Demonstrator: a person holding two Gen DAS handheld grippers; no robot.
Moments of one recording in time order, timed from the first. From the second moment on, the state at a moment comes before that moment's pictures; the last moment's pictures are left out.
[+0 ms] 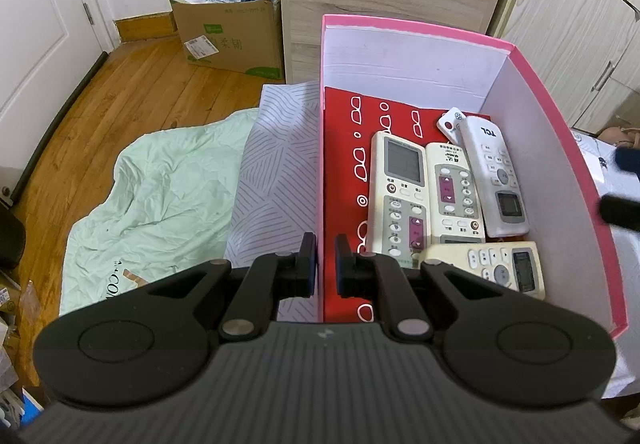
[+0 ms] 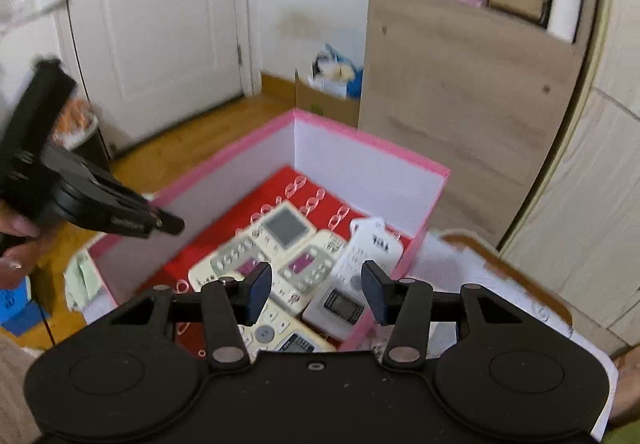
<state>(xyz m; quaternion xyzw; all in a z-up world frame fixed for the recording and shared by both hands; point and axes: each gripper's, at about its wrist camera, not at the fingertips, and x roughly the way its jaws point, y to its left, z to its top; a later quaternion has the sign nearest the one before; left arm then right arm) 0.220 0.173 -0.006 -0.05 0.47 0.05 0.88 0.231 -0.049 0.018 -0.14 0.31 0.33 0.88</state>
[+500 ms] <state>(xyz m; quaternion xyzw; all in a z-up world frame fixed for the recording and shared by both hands) 0.223 0.175 -0.005 -0.07 0.48 0.05 0.88 0.234 -0.122 -0.030 -0.17 0.33 0.38 0.85</state>
